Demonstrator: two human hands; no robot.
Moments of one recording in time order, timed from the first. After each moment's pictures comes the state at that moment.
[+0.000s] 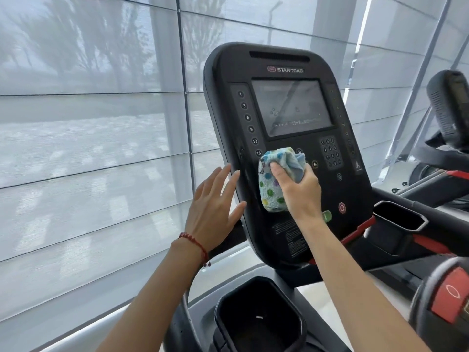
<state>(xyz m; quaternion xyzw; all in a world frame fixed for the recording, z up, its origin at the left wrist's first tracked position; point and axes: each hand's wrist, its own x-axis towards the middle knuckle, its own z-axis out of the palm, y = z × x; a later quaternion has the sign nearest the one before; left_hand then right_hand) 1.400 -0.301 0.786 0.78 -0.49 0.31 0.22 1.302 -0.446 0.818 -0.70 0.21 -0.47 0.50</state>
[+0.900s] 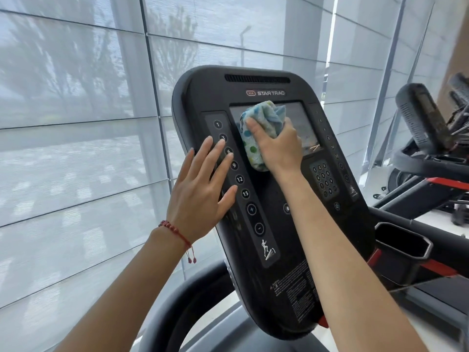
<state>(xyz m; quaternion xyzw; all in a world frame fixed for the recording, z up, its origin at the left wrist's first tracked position) 1.465 -0.358 0.860 0.68 -0.53 0.48 0.19 1.392 -0.506 0.918 -0.72 0.22 -0.54 0.37</state>
